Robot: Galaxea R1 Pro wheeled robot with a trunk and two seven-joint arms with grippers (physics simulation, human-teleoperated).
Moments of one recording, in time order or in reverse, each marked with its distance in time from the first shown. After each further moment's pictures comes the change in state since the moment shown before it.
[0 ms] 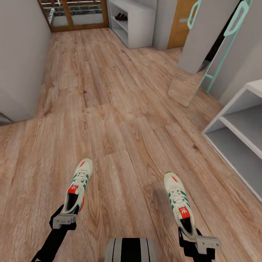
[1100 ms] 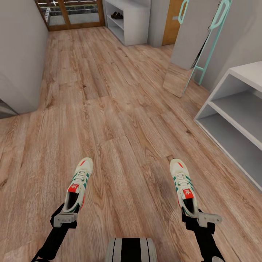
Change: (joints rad) left arm -0.018 -0.001 -0.003 0.021 -0.009 -0.017 0.005; right arm -0.163 -0.061 -0.002 -0.015 -0.093 0.152 -0.028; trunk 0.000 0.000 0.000
